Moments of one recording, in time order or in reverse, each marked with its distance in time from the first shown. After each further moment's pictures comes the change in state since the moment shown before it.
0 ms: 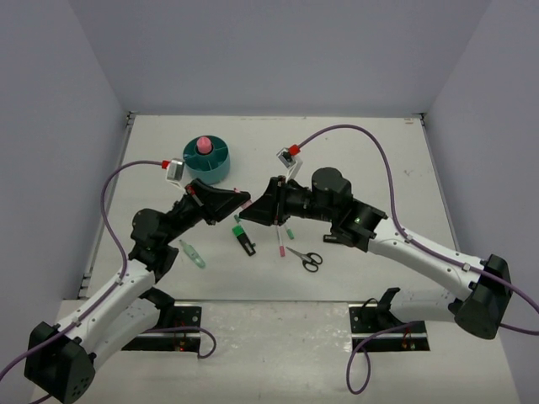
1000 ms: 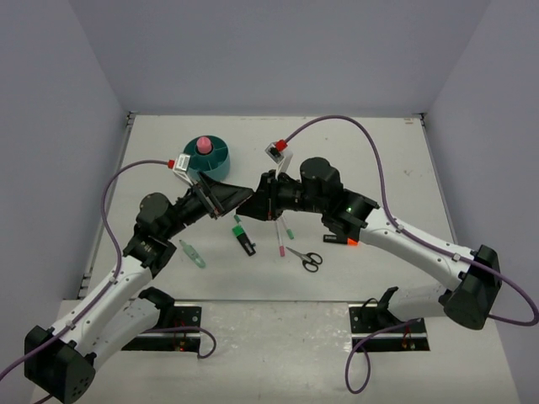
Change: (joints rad) left arm 0.001 0.001 0.110 -0.406 -0.065 -0.074; right arm -0.015 0.087 0.110 -0.112 -0.016 -0.165
